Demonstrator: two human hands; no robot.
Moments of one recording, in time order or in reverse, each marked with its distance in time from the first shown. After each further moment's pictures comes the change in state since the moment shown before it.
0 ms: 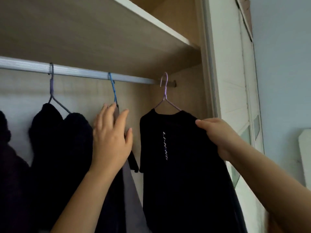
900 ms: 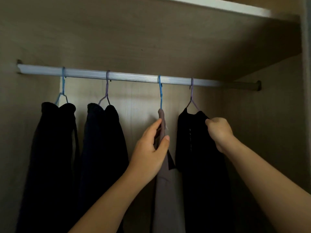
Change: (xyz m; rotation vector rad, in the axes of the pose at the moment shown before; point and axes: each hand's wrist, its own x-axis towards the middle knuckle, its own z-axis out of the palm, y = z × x) left_hand 0.007 0.057 0.058 -0.434 -0.028 -0.538; right_hand 0.195 0.027 0.075 0.020 -0.422 -0.135
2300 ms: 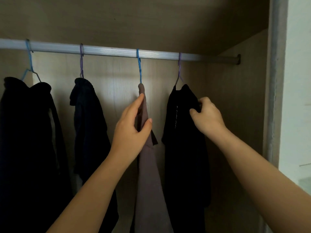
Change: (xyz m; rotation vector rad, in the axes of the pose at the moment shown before) left_hand -0.022 0.002 0.025 0.158 0.061 0.108; right_hand -0.044 0.030 -0.033 -0.375 0.064 -0.238
